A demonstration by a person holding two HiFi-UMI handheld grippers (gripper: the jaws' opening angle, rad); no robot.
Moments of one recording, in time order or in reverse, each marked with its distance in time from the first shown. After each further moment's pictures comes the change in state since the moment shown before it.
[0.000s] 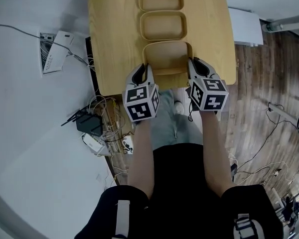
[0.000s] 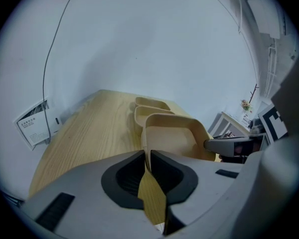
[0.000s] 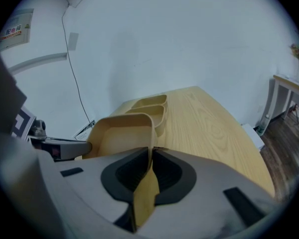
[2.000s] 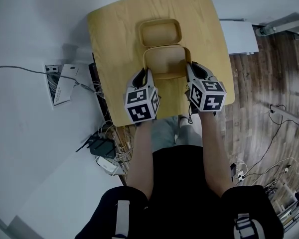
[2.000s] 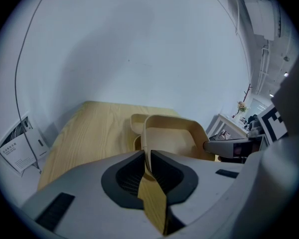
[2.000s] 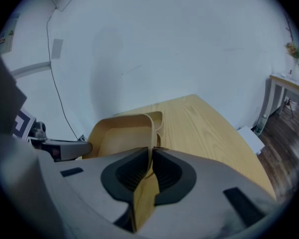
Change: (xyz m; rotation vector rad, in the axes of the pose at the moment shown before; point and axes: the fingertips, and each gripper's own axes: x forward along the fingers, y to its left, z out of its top) left arm 0.060 0.016 0.102 0.069 -0.008 -0.083; right arm 0.052 -0.011 0.087 0.084 -0.052 -0.064
